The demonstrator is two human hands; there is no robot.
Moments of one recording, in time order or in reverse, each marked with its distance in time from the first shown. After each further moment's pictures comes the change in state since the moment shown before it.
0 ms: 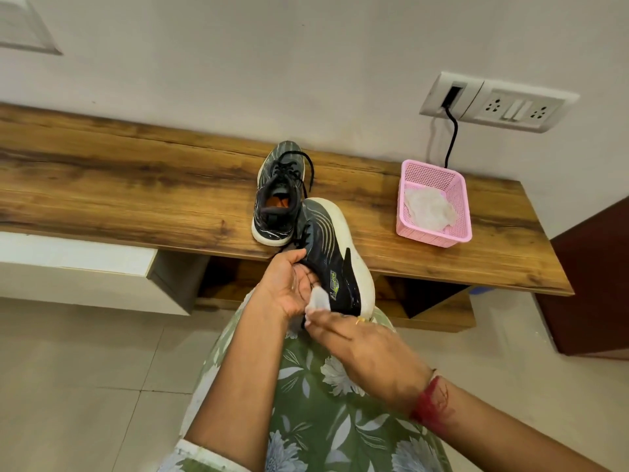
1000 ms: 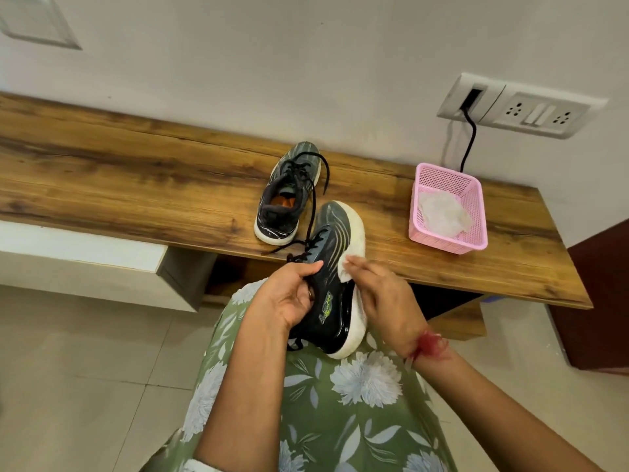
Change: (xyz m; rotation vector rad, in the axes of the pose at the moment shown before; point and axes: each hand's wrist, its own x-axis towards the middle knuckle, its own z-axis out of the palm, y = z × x) left_hand -0.006 0.000 -0.011 0.019 0.011 0.066; right_hand 0.036 0.052 0.019 0.220 0.252 0.362
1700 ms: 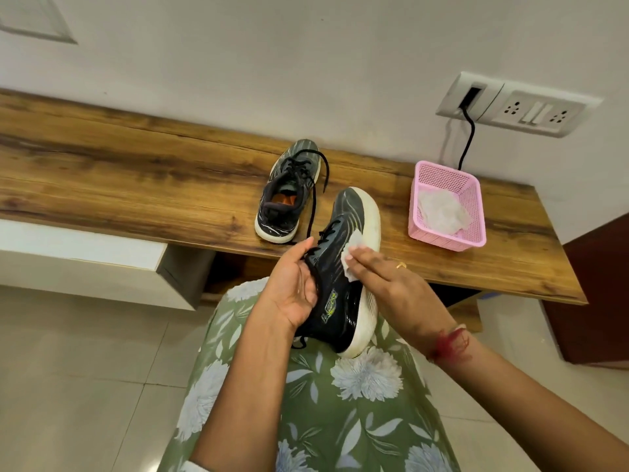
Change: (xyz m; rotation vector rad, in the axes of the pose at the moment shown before) left_hand -0.011 0.001 0.004 -0.072 -0.103 0.075; right_hand 0.002 -0.004 -0.027 -0.322 -0.096 -0.283
